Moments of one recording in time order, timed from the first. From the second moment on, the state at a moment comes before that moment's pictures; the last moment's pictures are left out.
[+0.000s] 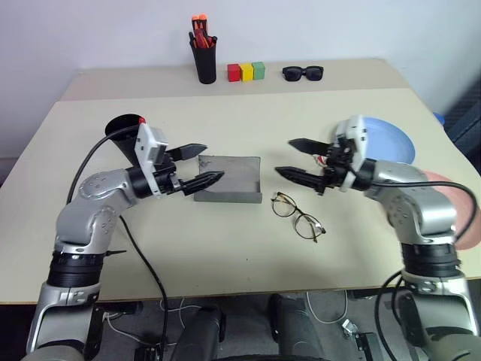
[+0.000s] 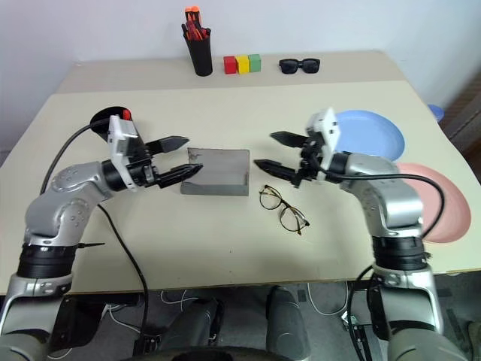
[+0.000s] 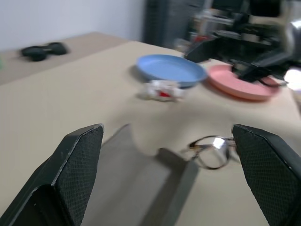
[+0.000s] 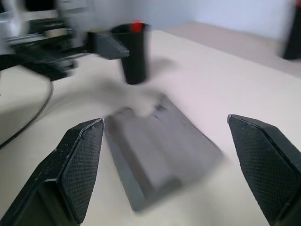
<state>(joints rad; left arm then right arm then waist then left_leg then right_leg) -0.51 0.56 0.01 -0.07 -0.57 0.46 -1.01 -0.48 -0.58 -0.16 -0.15 0.51 0.64 0.95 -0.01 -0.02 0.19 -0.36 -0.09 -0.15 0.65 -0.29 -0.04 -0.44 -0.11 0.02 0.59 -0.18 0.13</state>
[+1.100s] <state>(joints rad) -0.63 0.55 -0.09 0.12 -0.43 0.39 -1.40 -0.35 -0.79 -0.11 -0.57 0.62 1.14 0.59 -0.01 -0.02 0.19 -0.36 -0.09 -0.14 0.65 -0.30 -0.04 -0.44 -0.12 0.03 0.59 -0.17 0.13</state>
